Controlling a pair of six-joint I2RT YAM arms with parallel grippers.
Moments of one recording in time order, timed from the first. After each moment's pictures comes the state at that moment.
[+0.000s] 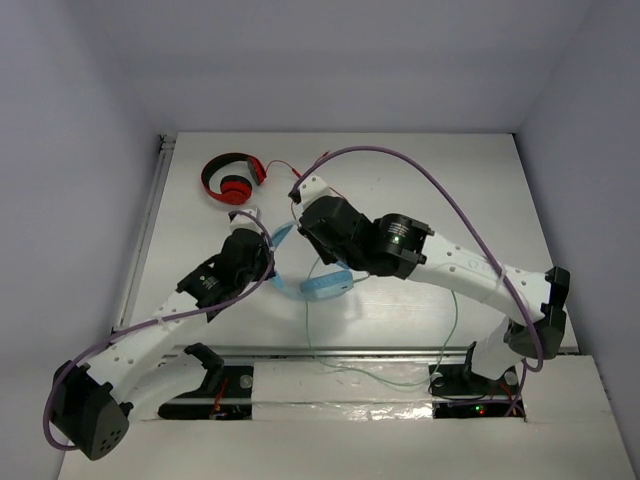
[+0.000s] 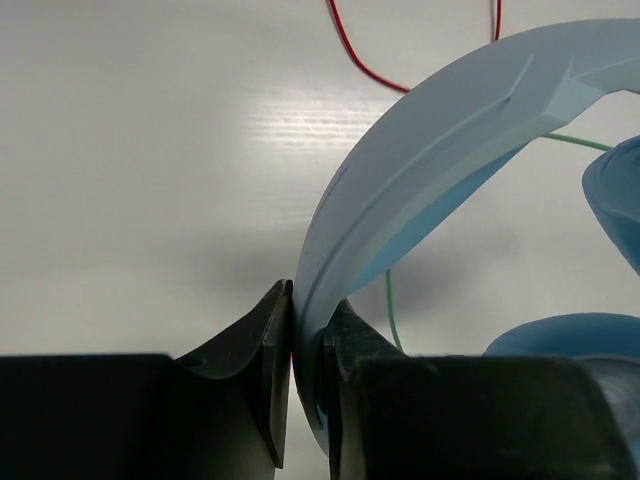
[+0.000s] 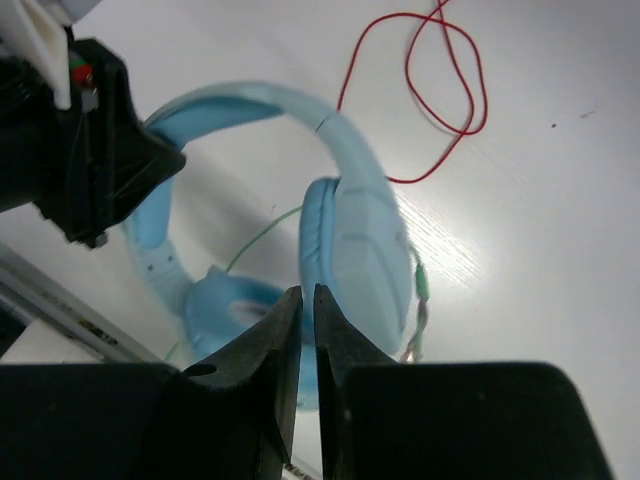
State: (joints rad) left arm -0.62 0.91 0.65 -0.40 -0.29 -0.58; right arm 1.17 1.58 1.72 -0.86 0.50 0.24
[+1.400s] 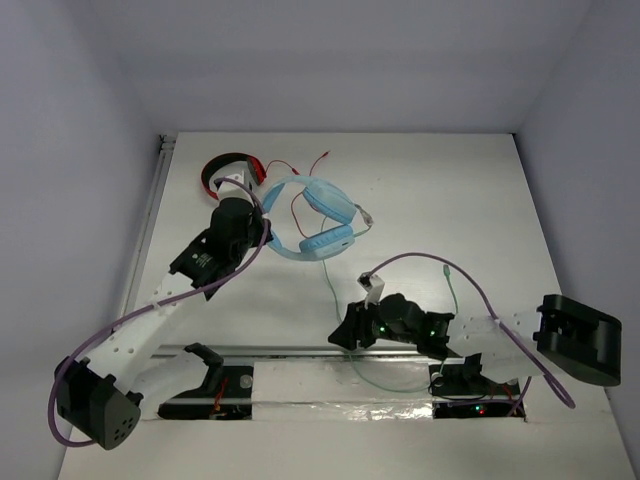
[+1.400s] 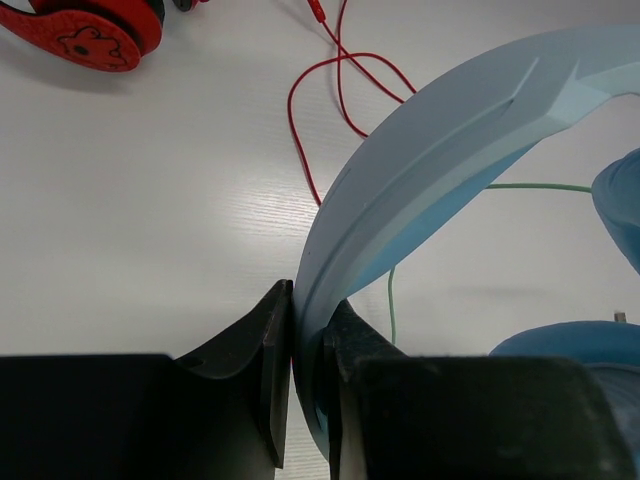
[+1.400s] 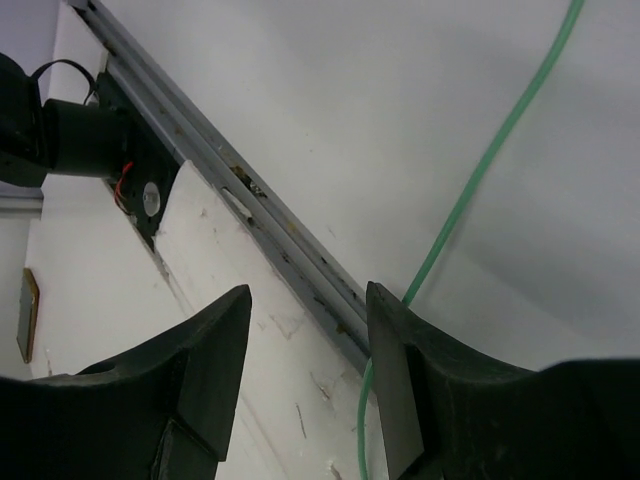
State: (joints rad) left arm -0.54 1.00 0.87 -0.36 -0.30 -0.56; right arm 1.17 1.23 0.30 0.46 -0.01 0.88
